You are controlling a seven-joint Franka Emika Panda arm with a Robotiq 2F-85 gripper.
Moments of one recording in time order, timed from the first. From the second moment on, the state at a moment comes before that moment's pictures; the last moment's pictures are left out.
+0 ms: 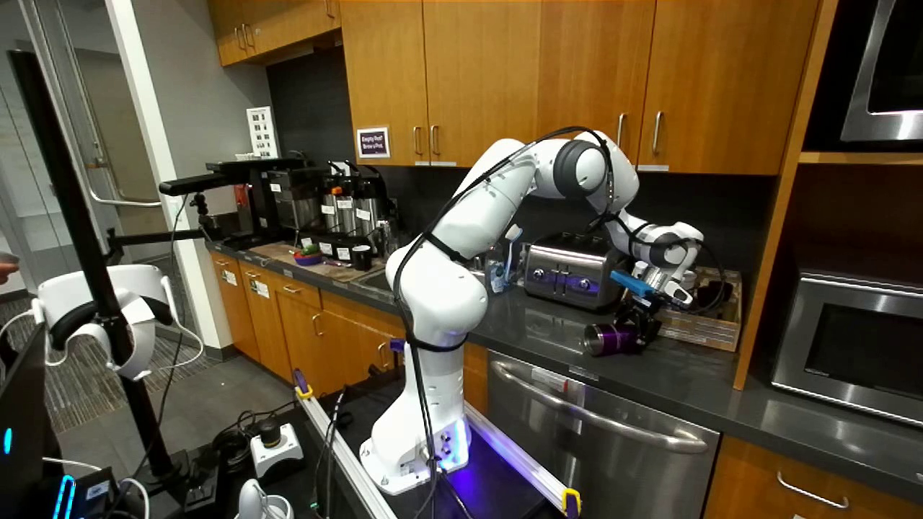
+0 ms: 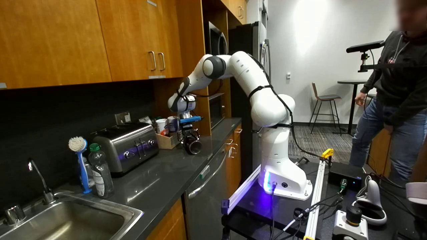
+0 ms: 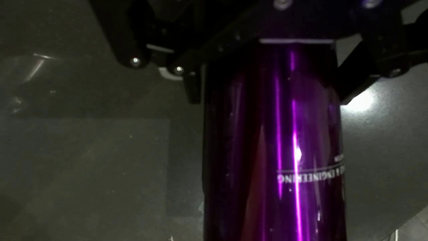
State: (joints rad) arm -0.13 0.69 -0.08 -1.61 0.18 1.89 0.20
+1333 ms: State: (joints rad) arm -0.13 0.70 -0.08 -1.61 0.16 1.84 0.16
